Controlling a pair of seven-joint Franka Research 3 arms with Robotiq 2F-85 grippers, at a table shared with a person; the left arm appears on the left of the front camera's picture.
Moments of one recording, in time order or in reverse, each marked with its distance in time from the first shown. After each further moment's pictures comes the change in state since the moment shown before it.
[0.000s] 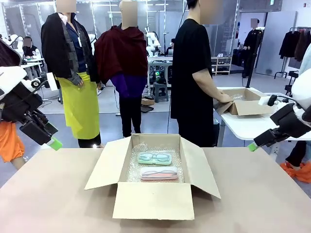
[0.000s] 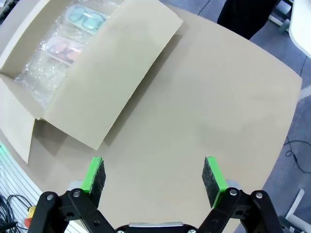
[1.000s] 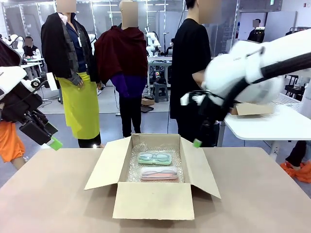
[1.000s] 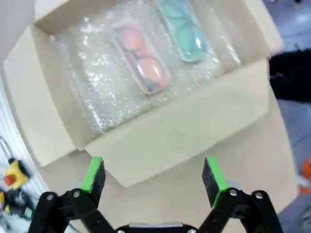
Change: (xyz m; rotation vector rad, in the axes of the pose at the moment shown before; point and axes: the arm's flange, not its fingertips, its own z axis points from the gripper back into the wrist) left arm 0.000 0.000 0.000 0.000 0.000 0.000; right arm 0.133 0.138 -0.092 0.105 0.256 0.515
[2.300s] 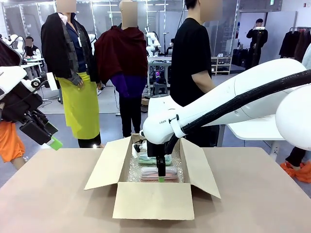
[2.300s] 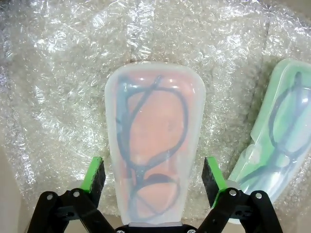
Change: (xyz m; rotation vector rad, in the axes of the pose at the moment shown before) left arm 0.000 0.000 0.000 0.000 -0.001 0.000; right arm 0.133 0.027 -0.245 0.127 0.380 0.562
